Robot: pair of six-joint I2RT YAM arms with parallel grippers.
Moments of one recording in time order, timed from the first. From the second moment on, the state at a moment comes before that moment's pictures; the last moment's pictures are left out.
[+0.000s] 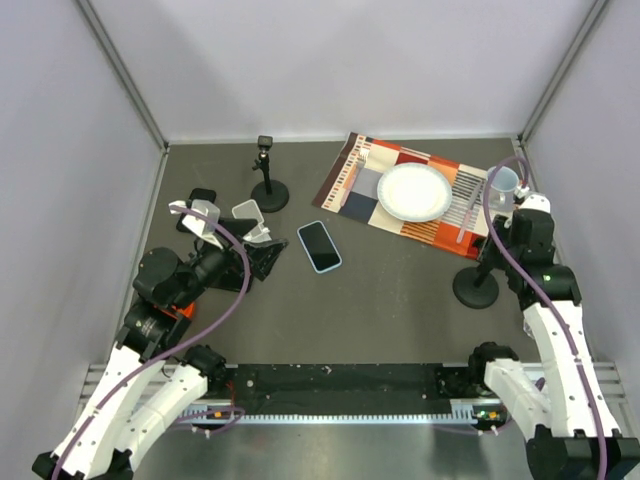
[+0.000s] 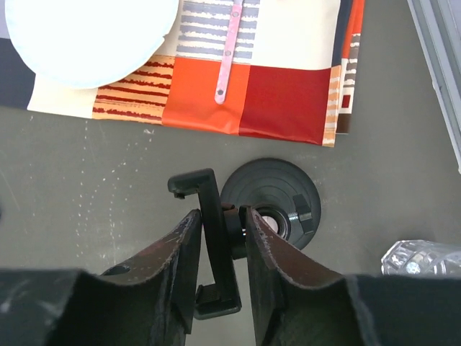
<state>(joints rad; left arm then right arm) -0.47 0.55 0.80 -0.19 0.27 -0.29 0.02 0.78 0.86 -0.74 0.13 0.26</state>
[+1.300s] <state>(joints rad) -0.63 1.14 0.72 0.26 0.59 -0.49 0.34 1.16 1.05 -0.68 -0.62 -0.37</state>
